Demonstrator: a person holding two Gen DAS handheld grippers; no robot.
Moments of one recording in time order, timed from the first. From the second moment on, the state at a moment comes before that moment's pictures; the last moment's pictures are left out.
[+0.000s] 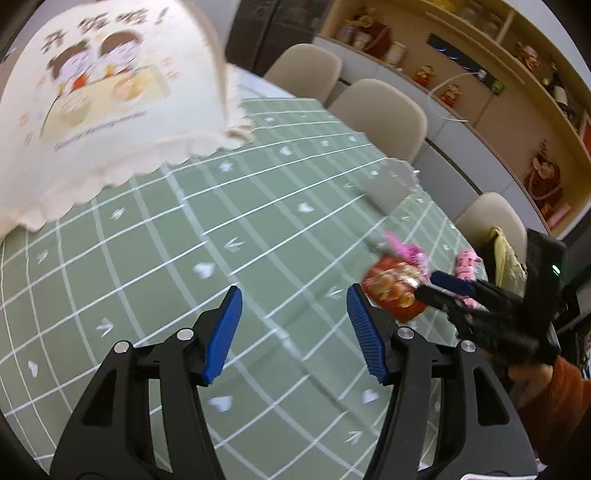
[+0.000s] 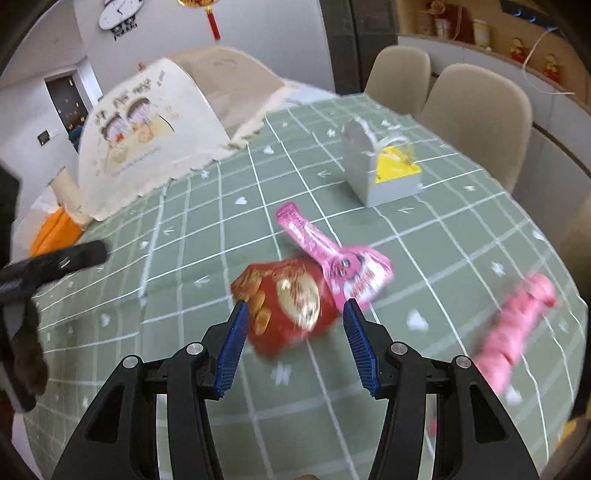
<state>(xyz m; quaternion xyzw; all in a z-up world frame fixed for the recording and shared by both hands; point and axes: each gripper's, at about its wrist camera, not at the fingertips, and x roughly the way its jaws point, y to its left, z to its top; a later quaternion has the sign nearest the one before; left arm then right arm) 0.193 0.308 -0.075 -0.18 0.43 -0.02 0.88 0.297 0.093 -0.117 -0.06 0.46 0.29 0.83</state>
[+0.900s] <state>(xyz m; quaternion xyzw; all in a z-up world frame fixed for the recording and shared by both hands) 0.292 0.176 -0.100 -0.18 0.46 -0.14 0.86 0.236 -0.077 -0.083 0.07 0.46 0.19 0.87</state>
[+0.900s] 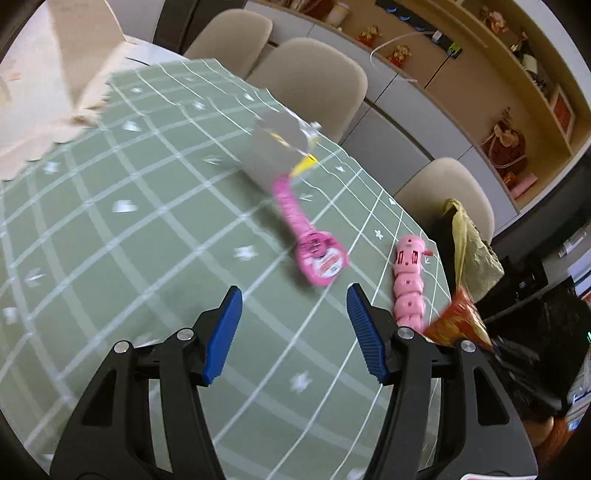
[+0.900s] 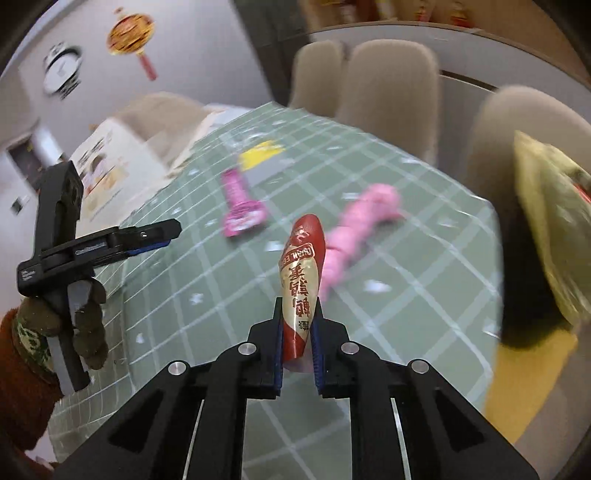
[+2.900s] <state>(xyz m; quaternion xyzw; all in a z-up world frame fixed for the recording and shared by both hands) 0.305 -0.136 0.069 -0.09 0.38 -0.23 0.89 0.233 -0.368 0.056 0.07 0.29 0.09 0.95</state>
